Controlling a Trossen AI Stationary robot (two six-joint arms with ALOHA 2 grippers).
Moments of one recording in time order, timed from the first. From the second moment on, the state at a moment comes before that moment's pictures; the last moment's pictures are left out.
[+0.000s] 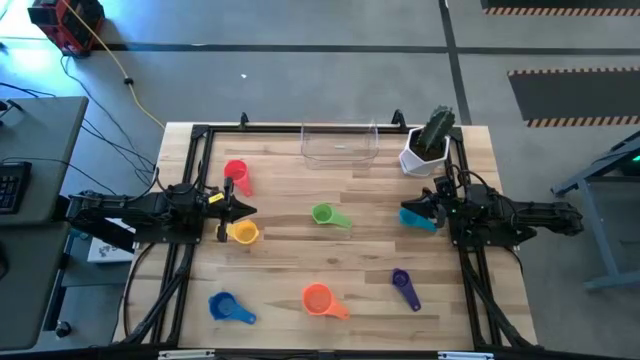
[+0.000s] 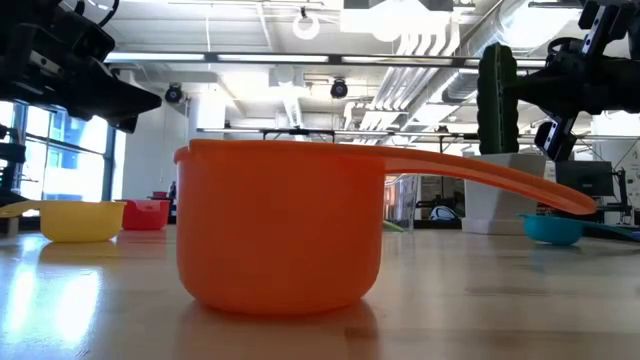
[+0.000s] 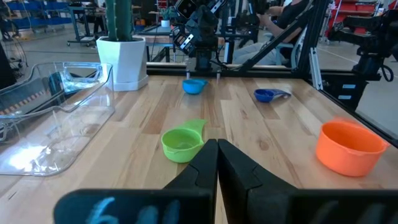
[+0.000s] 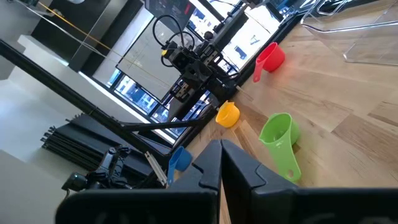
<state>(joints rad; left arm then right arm) 0.00 0.13 0.01 0.01 -0.01 -0.02 -0.05 0.01 0.01 0.01 0.00 0.85</state>
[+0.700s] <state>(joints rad) 0.00 0.13 0.01 0.03 -0.15 0.01 -0.05 0.01 0.01 0.01 0.00 0.85</state>
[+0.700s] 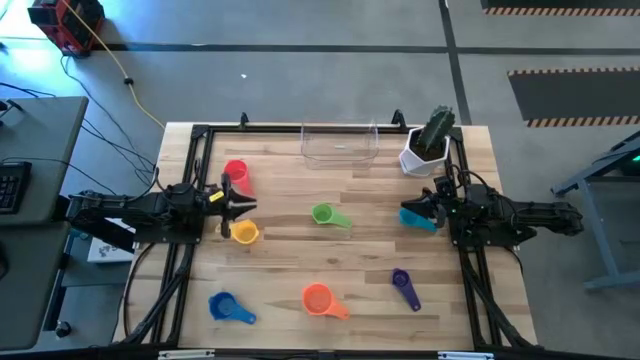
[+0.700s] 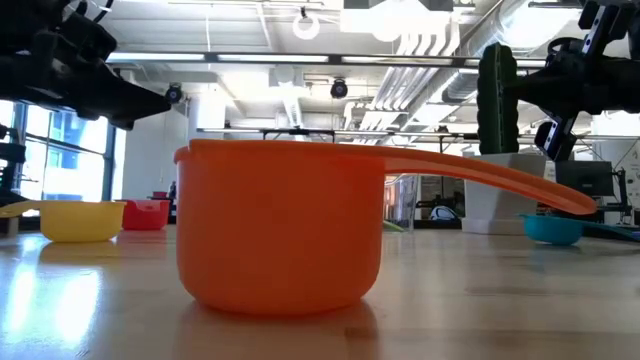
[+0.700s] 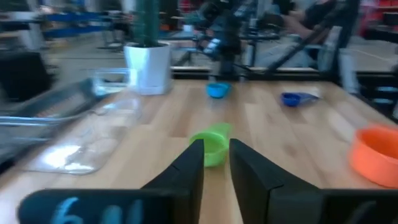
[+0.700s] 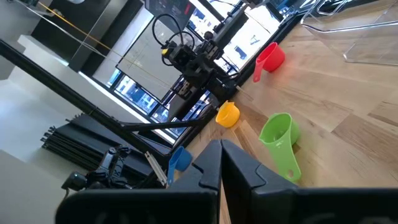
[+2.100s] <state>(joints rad) 0.35 0.89 0.74 -0.45 -0.48 -0.02 -0.05 0.01 0.01 0.01 0.00 0.85</state>
